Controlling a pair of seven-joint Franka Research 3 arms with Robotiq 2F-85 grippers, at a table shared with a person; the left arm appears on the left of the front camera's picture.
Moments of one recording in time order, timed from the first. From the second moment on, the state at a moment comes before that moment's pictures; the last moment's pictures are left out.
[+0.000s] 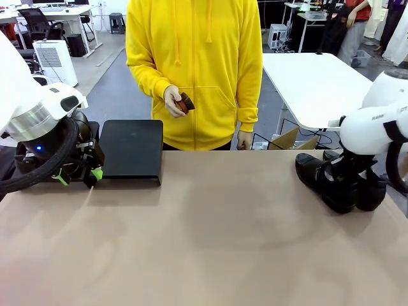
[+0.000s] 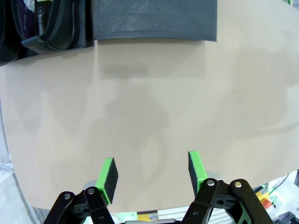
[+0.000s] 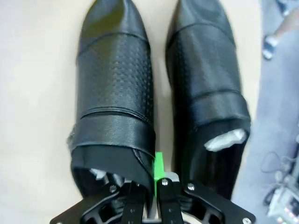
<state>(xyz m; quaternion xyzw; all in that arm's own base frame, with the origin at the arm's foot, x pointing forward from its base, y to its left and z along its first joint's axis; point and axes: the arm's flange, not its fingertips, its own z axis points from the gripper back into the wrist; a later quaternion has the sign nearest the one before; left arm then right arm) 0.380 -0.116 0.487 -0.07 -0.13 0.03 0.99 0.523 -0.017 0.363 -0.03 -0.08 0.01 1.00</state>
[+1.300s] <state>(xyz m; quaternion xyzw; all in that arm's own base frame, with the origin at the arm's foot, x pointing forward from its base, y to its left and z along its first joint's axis) 0.380 -0.116 0.487 -0.07 -0.13 0.03 0.99 0.415 0.106 0.452 0.00 -0.11 -0.05 0.99</state>
